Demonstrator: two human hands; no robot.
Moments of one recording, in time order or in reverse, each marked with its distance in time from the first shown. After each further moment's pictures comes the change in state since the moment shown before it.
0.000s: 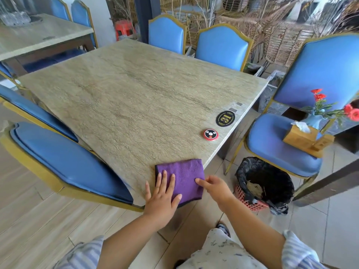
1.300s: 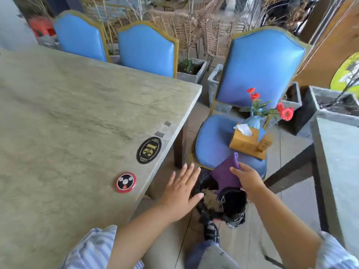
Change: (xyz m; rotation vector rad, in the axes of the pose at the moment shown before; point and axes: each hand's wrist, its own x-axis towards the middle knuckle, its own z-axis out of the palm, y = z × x) left_hand 0.200 0.266 -0.050 -0.173 -0.112 0.622; right_hand 0.135 0.024 -0.330 0.296 0.460 0.113
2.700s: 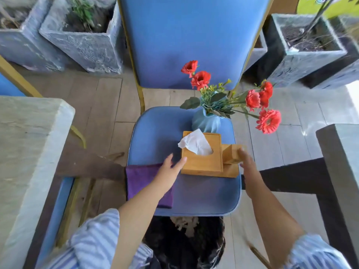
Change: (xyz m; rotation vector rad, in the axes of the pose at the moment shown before) left_hand 0.460 0.020 0.114 -0.926 -0.376 -0.519; right_hand 0.317 0.006 -0.148 0.286 0.315 0.250
